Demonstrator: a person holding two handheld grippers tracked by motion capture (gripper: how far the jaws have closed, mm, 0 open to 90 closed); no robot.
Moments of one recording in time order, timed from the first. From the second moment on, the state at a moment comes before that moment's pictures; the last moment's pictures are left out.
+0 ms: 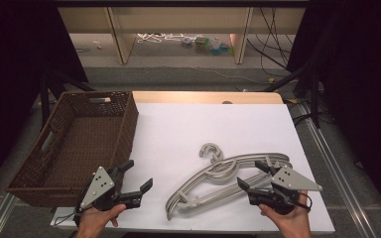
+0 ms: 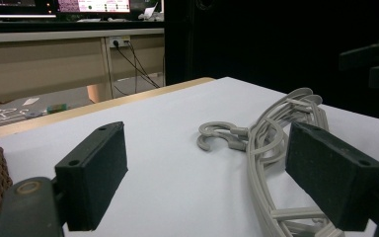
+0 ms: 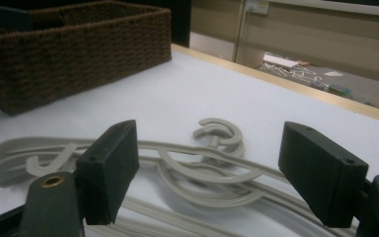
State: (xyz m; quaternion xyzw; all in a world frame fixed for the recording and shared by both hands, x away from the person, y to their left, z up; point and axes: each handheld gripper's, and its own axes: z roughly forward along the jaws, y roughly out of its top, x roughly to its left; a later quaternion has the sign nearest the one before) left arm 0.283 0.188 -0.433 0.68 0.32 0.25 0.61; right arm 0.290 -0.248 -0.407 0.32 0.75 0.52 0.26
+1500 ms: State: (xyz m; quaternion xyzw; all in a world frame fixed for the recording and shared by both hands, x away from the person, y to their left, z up) left arm 0.283 0.183 -0.433 0.69 0.31 0.24 0.60; right arm 0.435 -0.238 -0.419 0.19 0.95 0.20 0.15
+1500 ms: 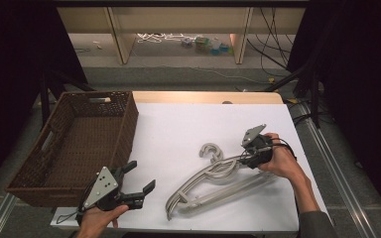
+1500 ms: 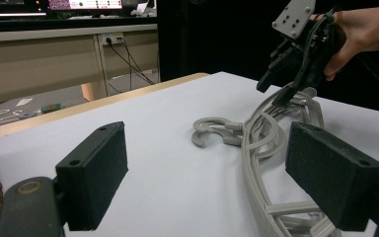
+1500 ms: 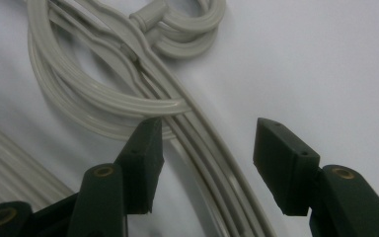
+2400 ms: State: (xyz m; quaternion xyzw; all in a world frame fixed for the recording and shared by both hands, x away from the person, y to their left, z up) left arm 0.283 0.183 -0.434 0.69 0.31 0.24 0.60; right arm 0.456 -0.234 -0.438 0.14 0.97 0.19 0.10
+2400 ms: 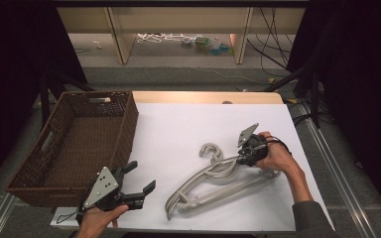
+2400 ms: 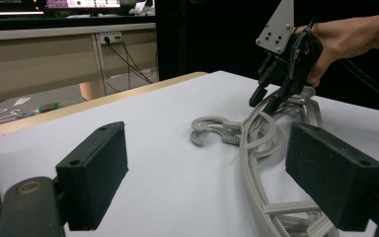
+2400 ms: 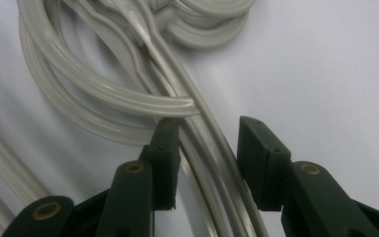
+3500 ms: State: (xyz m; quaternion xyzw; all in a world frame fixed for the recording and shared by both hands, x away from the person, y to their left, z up) left arm 0.283 0.182 -0.434 0.70 0.31 0.24 0.60; right arm 0.460 -0.224 -0.432 0.01 0.98 0.14 0.10
